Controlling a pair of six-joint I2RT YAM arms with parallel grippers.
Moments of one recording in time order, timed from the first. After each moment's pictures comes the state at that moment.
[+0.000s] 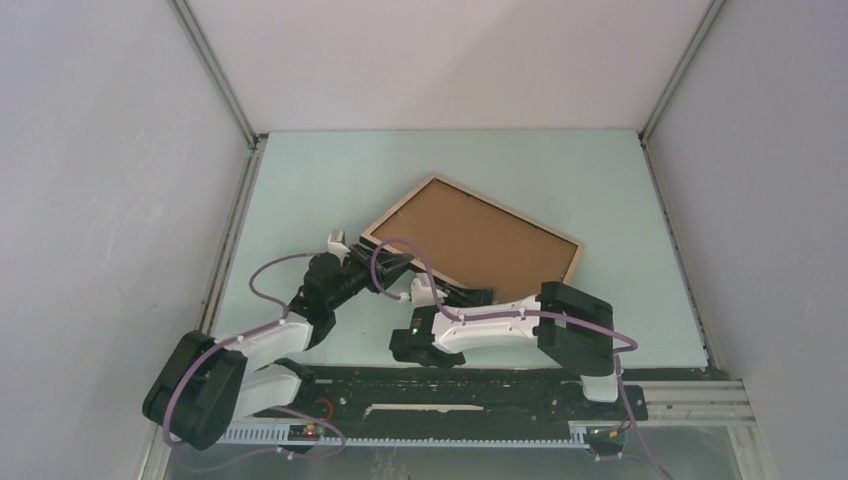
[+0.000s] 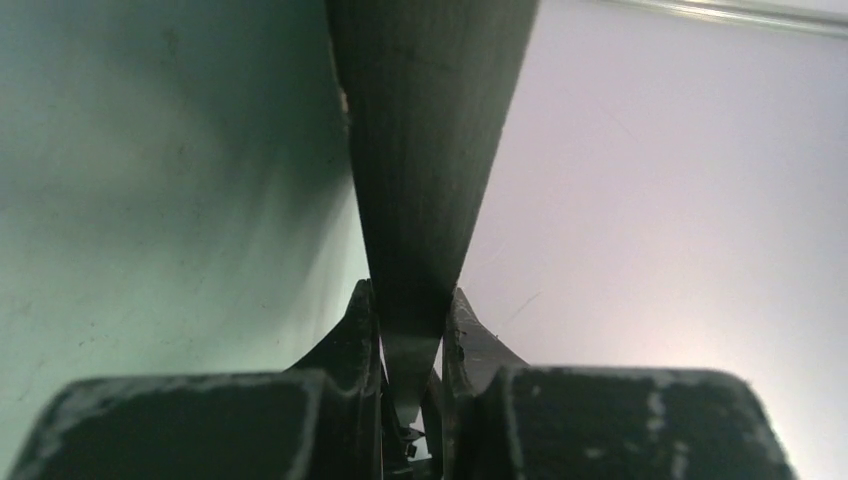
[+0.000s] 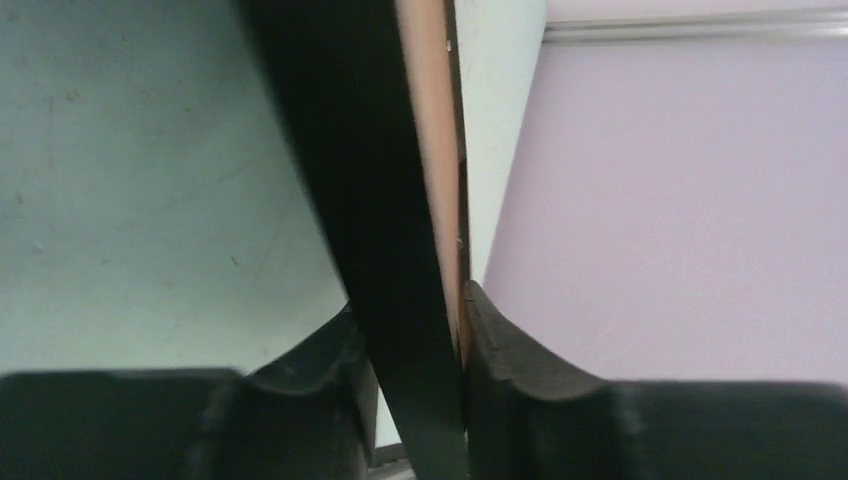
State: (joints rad) left arm -0.45 1.16 0.24 0.69 0.30 -1.57; right arm 1.37 1.93 1.31 -1.36 1.16 0.73
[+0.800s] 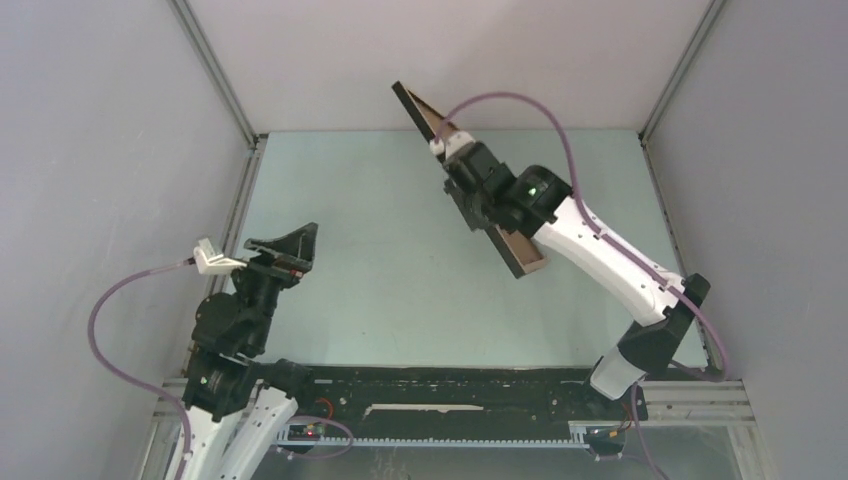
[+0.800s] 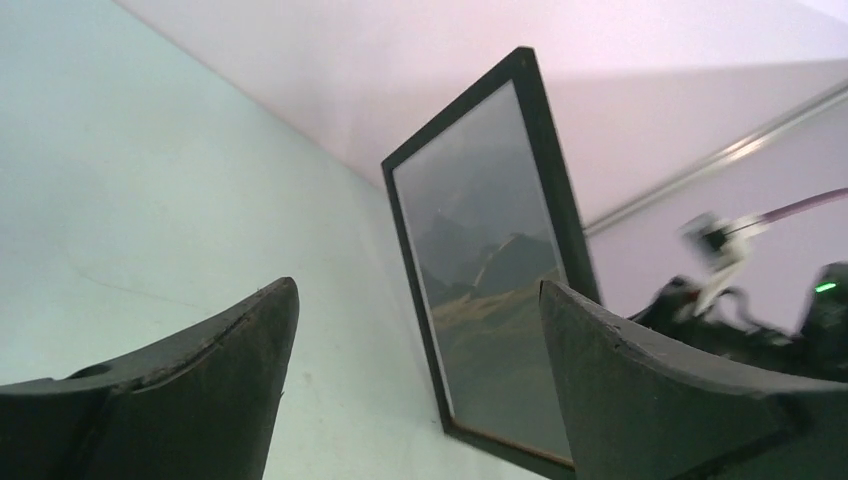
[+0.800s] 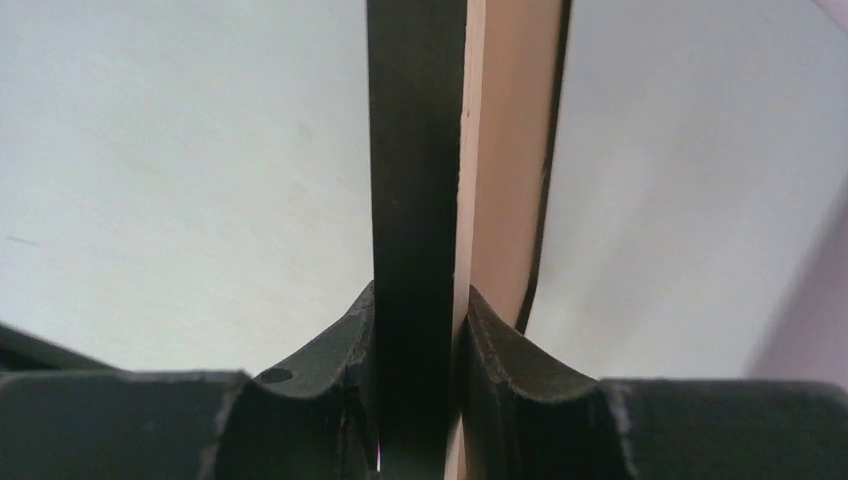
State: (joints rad) left arm -0.34 0.29 0.68 -0.30 -0.21 -0.87; right arm 0.90 1.59 1.77 -1.09 0.47 0.10
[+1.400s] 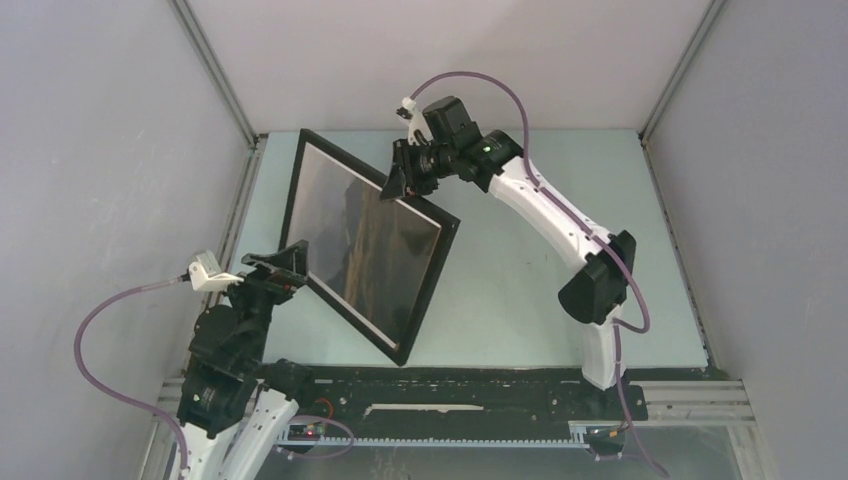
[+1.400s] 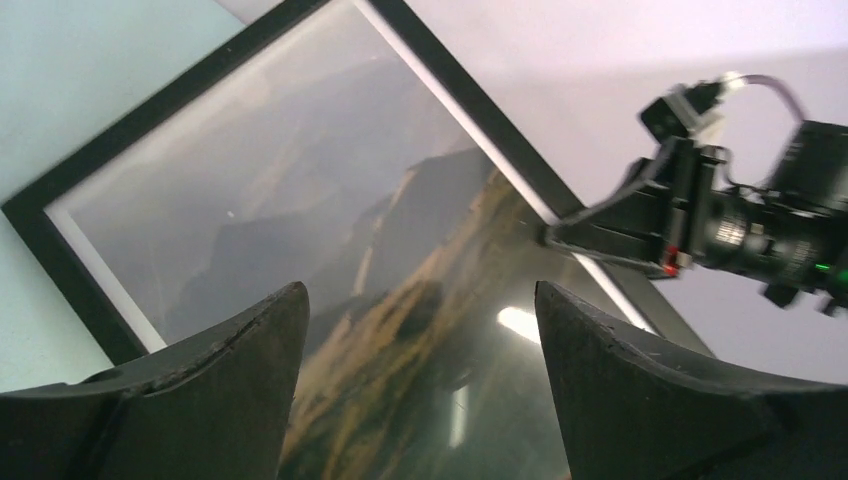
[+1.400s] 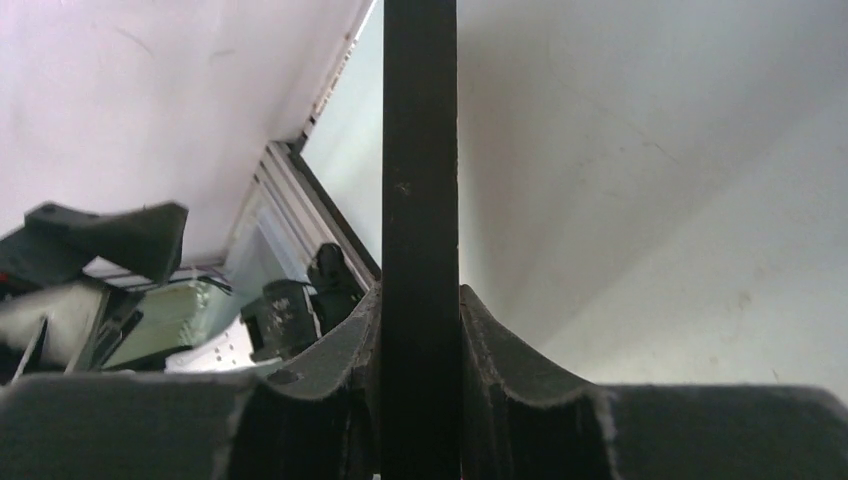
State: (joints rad) left arm -0.34 0.18 0.69 -0.51 -0.34 -0.77; right arm 0.73 1.98 2.18 -0.84 -0.44 0.48
